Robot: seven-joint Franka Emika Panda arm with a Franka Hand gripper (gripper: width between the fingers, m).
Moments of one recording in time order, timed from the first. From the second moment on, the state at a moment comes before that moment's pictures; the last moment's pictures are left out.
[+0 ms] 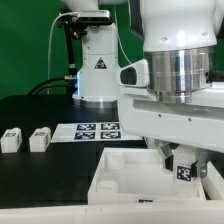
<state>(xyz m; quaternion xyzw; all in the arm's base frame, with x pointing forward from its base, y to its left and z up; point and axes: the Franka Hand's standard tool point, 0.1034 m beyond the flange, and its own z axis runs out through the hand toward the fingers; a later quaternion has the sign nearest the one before) 0.628 0.086 0.062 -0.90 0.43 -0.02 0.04</state>
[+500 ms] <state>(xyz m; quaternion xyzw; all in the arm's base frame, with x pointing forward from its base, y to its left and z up) 0.628 0.083 0.062 -0.90 0.43 -0.02 0.04</state>
